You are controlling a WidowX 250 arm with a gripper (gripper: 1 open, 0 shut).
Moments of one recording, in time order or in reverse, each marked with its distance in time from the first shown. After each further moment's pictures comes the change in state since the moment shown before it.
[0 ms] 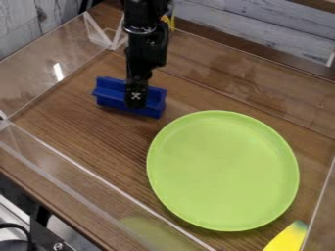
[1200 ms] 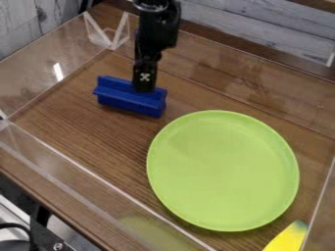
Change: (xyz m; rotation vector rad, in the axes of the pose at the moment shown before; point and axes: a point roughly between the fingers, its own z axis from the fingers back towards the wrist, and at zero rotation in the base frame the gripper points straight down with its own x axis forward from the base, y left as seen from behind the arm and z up) arm 0.007 0.007 0.024 -0.005 0.014 -0.014
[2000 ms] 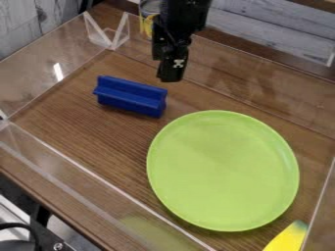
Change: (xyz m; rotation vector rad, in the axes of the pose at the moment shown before) arm 0.029 -0.015 0.032 -0.027 0.007 0.151
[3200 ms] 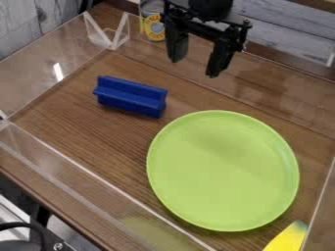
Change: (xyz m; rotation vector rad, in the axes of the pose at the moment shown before) arm 0.029 -0.049 0.038 -0.068 -0.031 0.746
